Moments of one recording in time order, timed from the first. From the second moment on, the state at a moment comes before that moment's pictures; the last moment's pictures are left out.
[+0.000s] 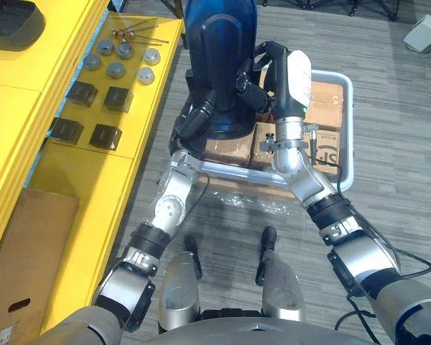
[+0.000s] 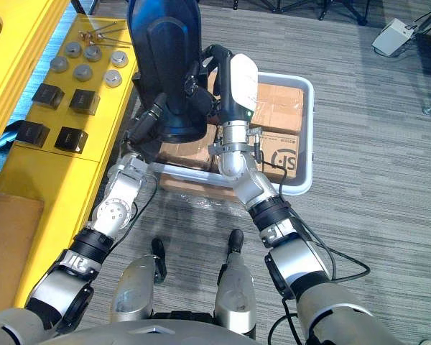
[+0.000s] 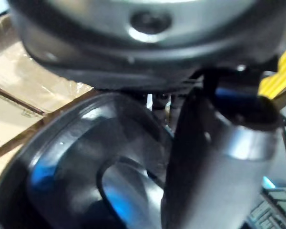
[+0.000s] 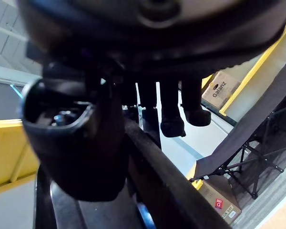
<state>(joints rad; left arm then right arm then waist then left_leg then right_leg) -0.51 0.14 -0.25 0.32 -1.18 -0.20 0.16 -0.75 -0.28 0.37 0.46 -0.43 -0.20 -0.65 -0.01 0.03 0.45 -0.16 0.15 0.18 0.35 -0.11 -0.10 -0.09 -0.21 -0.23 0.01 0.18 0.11</state>
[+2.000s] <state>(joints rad) 0.25 -0.04 0.09 -0.19 -0.34 -0.36 0.67 0.26 -0.14 0.03 -0.13 0.15 -0.15 -0.38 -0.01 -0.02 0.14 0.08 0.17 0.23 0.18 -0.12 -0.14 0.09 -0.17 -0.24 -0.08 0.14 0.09</state>
